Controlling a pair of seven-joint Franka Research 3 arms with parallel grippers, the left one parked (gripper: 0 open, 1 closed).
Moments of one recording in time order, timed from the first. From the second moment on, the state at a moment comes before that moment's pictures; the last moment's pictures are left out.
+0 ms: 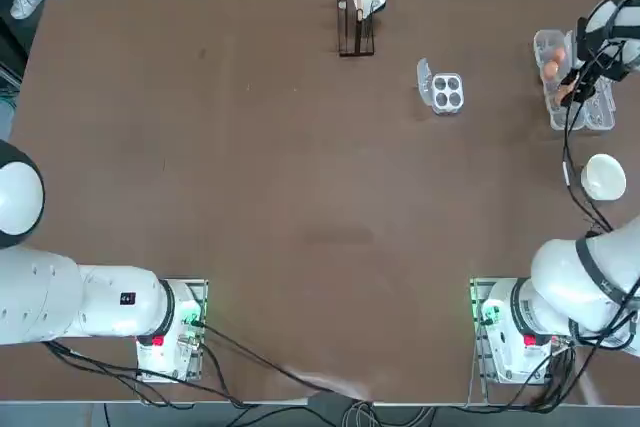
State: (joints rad) arm -0.48 0.37 0.02 -2.03 0.03 2.36 -1.74
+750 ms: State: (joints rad) arm -0.38 0.23 0.06 -2.03 0.03 2.16 -1.42
